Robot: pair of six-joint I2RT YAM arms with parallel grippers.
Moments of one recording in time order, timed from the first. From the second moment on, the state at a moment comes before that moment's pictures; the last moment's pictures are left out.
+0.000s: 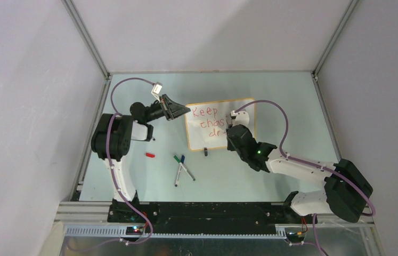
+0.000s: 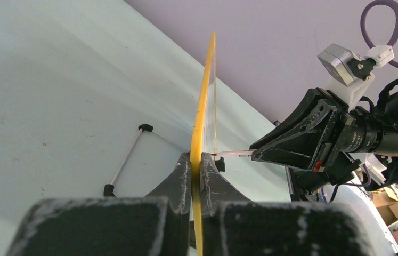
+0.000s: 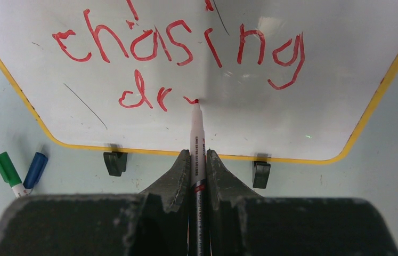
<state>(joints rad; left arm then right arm) -0.12 1.99 0.84 1.49 1.10 -0.93 0.86 1.30 0.75 -0.05 0.51 0.47</state>
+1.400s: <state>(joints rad) -0.12 1.99 0.84 1.49 1.10 -0.93 0.85 1.31 0.76 -0.02 0.48 0.44</state>
